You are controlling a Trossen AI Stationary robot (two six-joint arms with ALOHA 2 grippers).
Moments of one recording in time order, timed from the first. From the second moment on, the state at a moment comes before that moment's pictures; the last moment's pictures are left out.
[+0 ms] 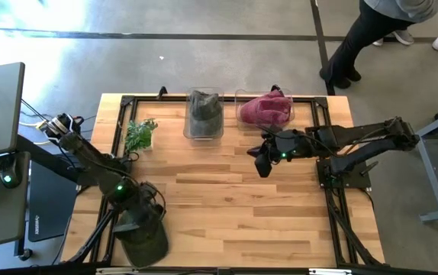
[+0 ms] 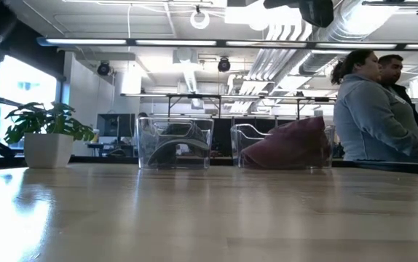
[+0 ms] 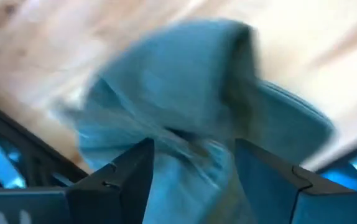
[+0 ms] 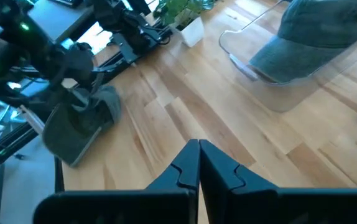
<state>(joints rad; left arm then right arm) -0.77 1.31 0.92 -0.99 0.08 -1.68 0.14 1.23 1.18 -0.55 0.26 0.73</state>
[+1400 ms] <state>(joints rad) -0.96 1.77 1.20 -1.04 0.18 -1.48 0.14 1.23 1.18 -0.64 0.18 0.60</state>
